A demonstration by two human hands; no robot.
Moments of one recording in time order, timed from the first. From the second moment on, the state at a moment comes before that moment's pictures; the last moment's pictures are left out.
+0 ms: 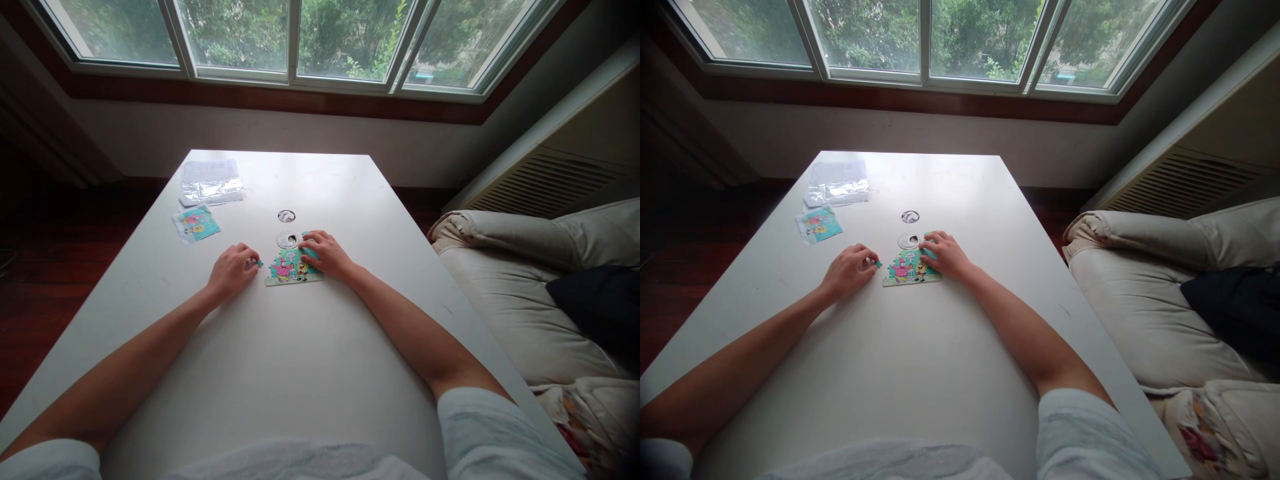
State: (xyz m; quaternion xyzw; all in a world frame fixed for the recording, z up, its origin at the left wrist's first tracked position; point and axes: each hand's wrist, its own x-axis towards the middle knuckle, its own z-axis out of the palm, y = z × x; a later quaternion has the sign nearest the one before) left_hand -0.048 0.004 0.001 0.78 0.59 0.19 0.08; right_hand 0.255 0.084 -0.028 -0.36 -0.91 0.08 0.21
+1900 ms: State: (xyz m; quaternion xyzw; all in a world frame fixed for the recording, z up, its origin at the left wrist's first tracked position) left_hand -0.023 -0.026 0.017 0.89 0.45 0.10 0.00; right_hand 0.290 0.116 -0.035 -0.44 -0.84 0.12 0.30
